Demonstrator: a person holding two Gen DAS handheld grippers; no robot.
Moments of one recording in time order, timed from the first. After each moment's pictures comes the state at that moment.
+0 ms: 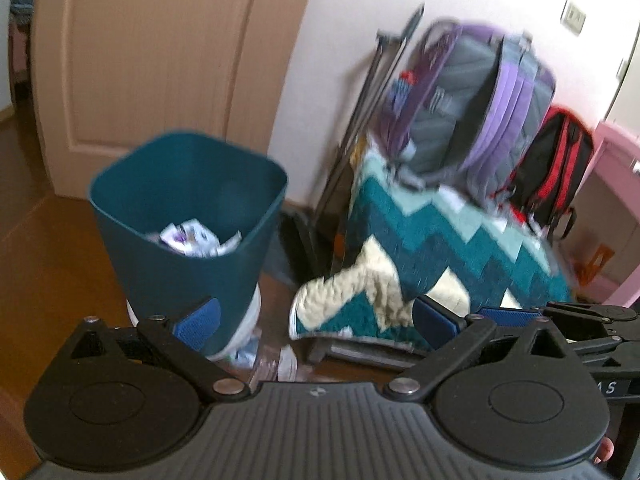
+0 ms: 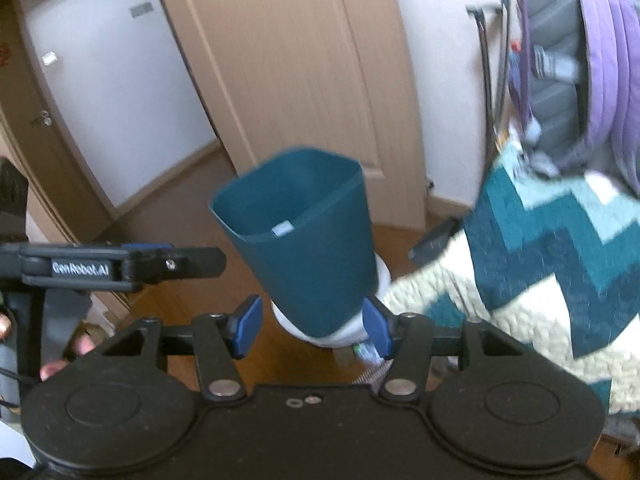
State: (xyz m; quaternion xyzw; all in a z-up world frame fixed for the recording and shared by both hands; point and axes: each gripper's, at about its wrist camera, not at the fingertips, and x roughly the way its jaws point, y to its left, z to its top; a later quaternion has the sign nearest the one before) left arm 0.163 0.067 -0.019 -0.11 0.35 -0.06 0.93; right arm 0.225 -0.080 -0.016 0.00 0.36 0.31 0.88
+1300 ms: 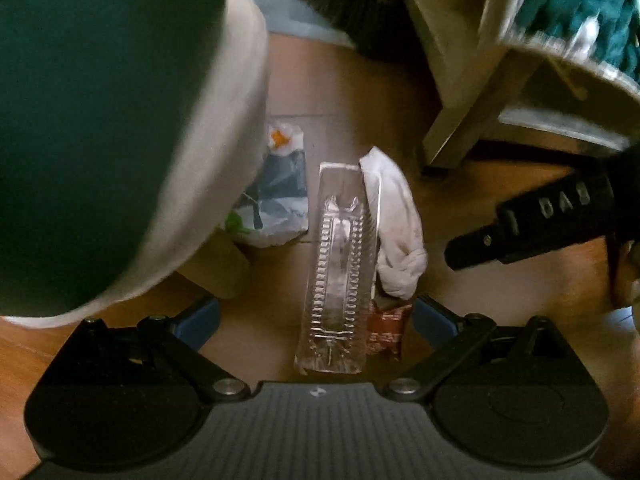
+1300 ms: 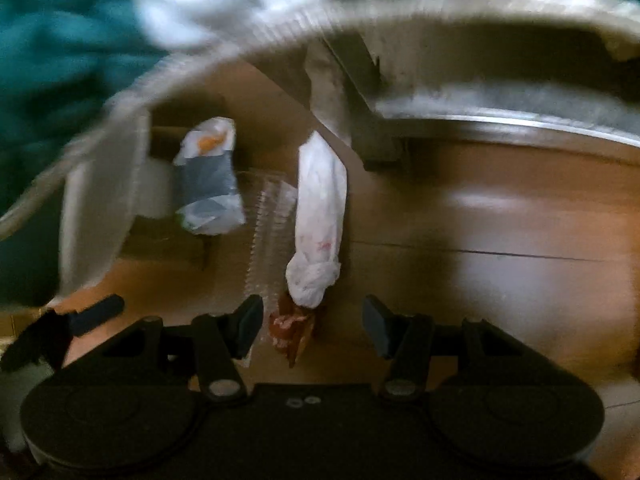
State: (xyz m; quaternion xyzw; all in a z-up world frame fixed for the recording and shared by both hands) left arm 0.342 0.052 -0.419 0.08 0.58 -0.08 0.80; right arm 0.430 -0.073 -0.435 0.18 0.66 0.09 0.72
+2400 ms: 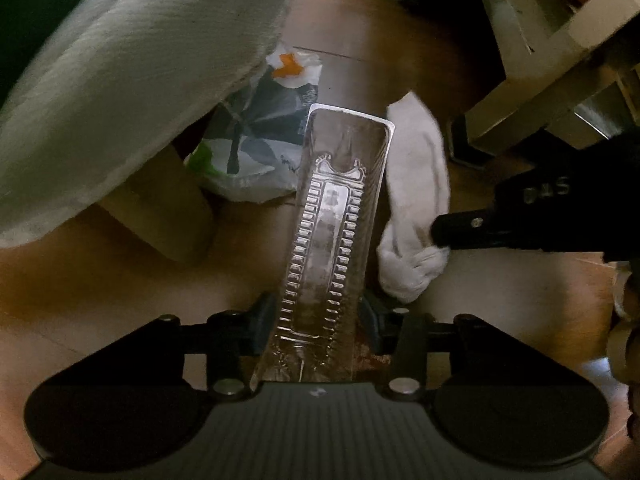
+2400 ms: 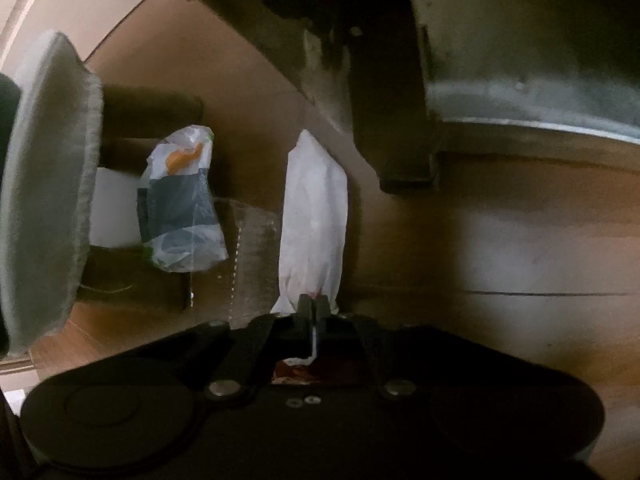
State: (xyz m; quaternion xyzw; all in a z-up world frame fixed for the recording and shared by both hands) left arm 0.354 0.064 -0.479 -0.03 0.63 -0.04 0.77; right arm 0.452 -0.058 -0.474 0.17 0.65 0.08 0.74
